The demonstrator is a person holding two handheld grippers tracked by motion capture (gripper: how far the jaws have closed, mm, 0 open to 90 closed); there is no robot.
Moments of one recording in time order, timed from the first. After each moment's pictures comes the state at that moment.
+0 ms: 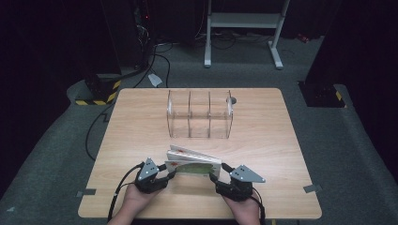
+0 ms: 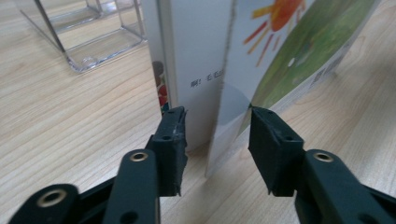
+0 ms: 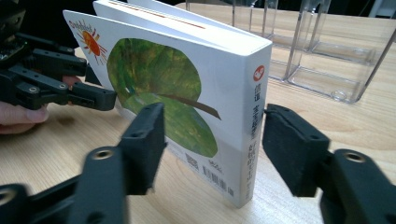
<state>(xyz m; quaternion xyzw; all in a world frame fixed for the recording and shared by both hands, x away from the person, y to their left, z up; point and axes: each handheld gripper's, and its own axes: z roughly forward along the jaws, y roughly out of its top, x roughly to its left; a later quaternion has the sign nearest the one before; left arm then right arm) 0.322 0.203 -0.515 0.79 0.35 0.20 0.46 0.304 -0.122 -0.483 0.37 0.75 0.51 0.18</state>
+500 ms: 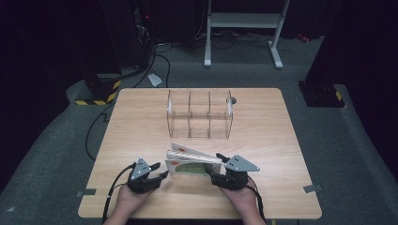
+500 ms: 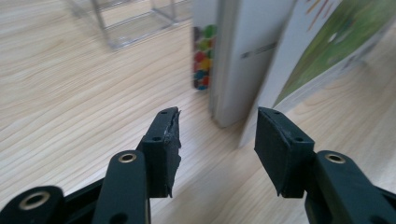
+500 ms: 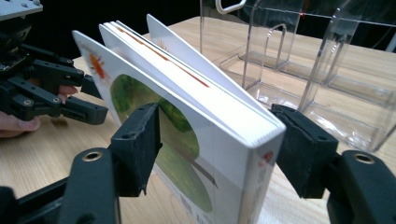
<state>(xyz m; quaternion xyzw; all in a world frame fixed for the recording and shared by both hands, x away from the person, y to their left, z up) 0.320 0.231 -0.519 0.78 0.39 0.20 0.44 0.333 -0.109 -0.474 0.32 0.76 0.53 0.19</state>
